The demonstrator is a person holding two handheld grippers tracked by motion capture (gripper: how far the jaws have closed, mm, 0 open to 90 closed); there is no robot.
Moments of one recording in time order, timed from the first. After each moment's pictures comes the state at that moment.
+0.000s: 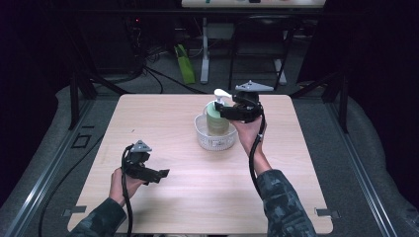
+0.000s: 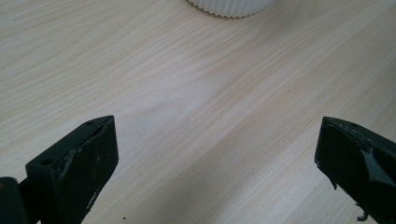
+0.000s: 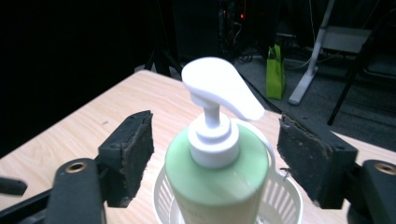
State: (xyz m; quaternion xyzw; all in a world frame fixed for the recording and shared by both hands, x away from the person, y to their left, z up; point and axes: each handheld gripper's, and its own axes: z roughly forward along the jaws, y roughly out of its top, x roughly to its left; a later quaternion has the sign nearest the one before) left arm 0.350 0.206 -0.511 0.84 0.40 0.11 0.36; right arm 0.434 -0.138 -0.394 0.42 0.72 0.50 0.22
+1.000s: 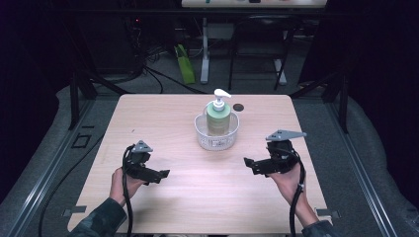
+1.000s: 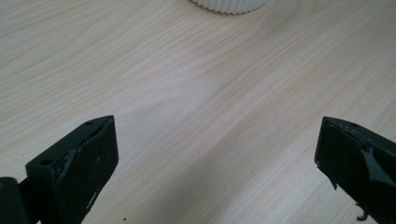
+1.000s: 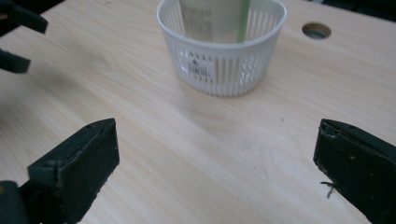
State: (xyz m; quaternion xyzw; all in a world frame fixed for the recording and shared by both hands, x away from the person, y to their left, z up) left arm 0.352 0.205 -0.514 0.84 0.40 0.11 0.35; right arm 0.319 -0.217 -0.447 0.44 0.79 0.39 0.17
